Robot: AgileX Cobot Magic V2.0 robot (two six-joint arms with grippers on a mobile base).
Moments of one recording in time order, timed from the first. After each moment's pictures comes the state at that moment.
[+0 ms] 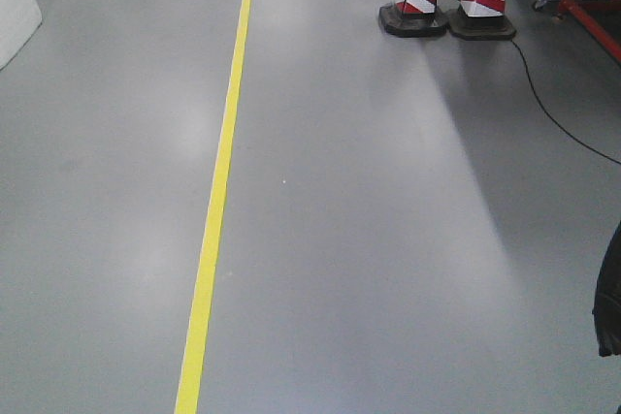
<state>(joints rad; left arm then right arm) -0.29 0.23 -0.40 0.07 0.51 -0.19 0.38 0.29 -0.33 -0.24 0.42 0.27</state>
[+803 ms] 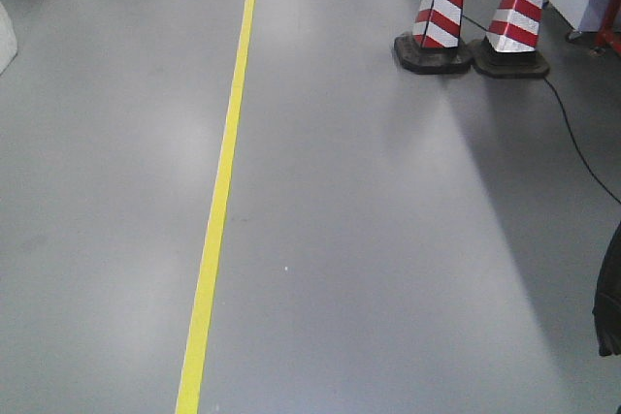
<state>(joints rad) -0.29 0.23 -0.40 0.07 0.51 -0.19 0.38 0.29 -0.33 -0.24 0.42 0.27</state>
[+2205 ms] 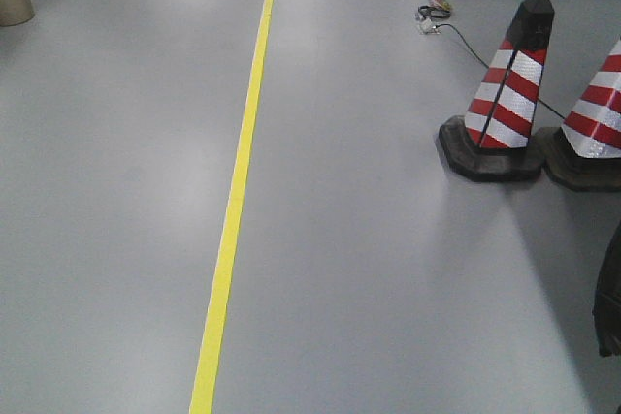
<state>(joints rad) -0.29 0.23 -0.40 0.07 0.51 -0.19 0.38 0.29 -0.33 -0.24 0.42 0.27</state>
